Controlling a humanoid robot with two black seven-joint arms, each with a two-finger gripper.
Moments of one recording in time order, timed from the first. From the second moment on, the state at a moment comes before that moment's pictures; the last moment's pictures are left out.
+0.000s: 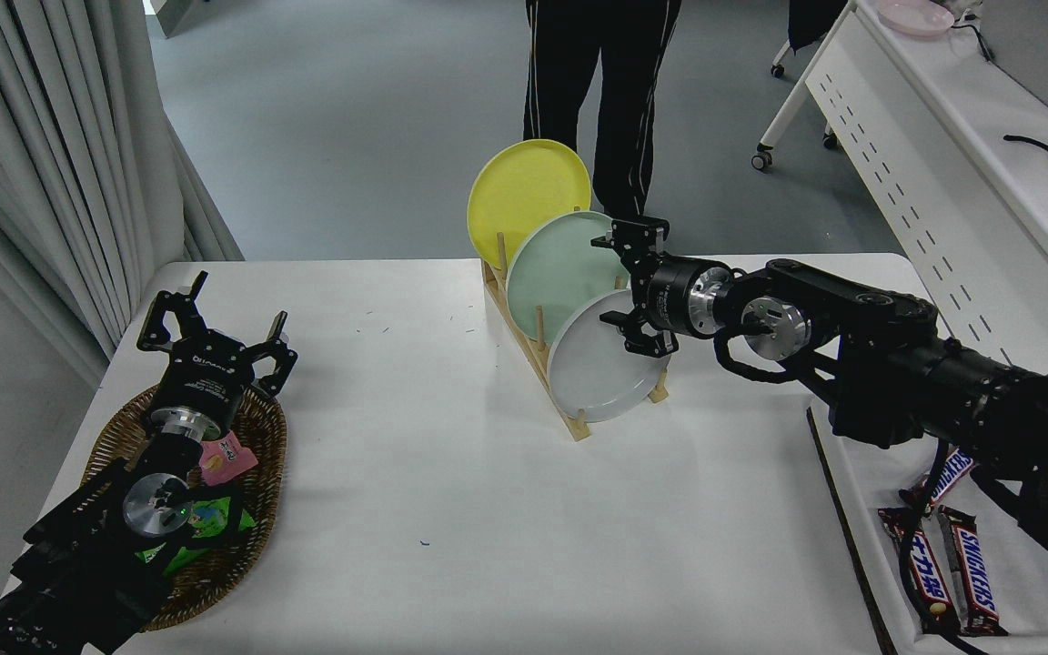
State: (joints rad) left arm -0.50 0.25 -1.08 -0.52 0.10 -0.57 -0.44; right arm 1.20 -0.10 -0.04 0.55 0.19 0.14 -0.10
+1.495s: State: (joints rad) left arm -0.50 0.25 -1.08 -0.52 0.10 -0.57 -0.44; right arm 1.21 -0.16 0.03 0.64 0.20 0.08 -0.24
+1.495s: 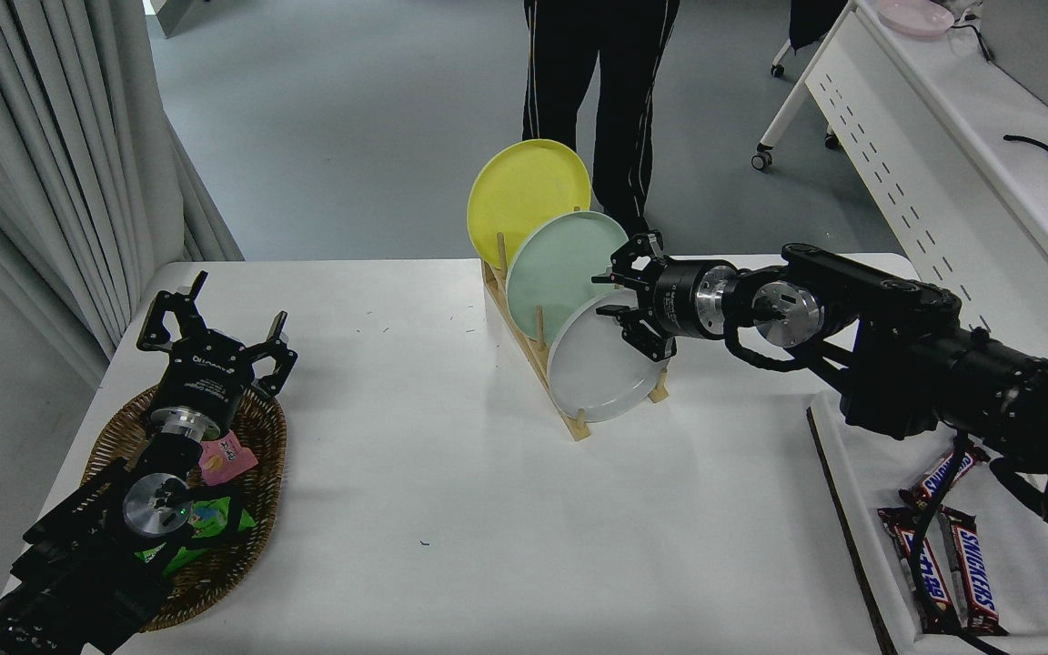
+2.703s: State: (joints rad) left arm -0.50 0.25 -1.08 -0.52 0.10 -0.57 -0.44; right arm 1.21 -0.16 0.05 0.64 0.20 0.05 -0.25
